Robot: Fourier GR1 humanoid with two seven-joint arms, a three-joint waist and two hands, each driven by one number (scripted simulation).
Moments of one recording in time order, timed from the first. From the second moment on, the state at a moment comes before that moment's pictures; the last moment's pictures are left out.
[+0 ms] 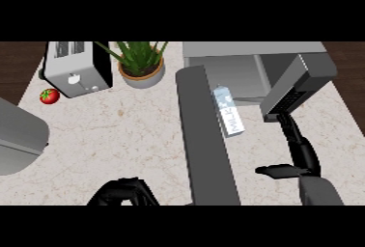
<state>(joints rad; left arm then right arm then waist) 0.32 0.07 -0.42 -1.93 -0.10 -0.12 -0.16 -0.27 -0.16 -0.26 -0.72 0.21 0.20 -0.93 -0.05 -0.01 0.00</state>
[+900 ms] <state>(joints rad) -0.25 0.01 -0.63 -1.22 -0.12 -0.05 -0.18 0.14 -0.25 -0.28 -1.30 0.05 0.33 -0.80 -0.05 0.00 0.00</state>
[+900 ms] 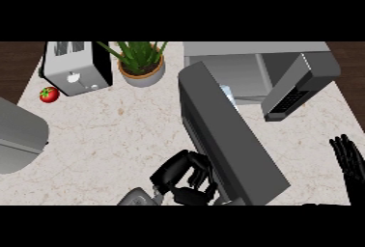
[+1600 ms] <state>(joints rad) -0.49 0.01 -0.94 -0.98 0.19 0.33 -0.21 0.14 -0.34 -0.28 -1.50 -0.11 0.41 -0.71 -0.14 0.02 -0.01</state>
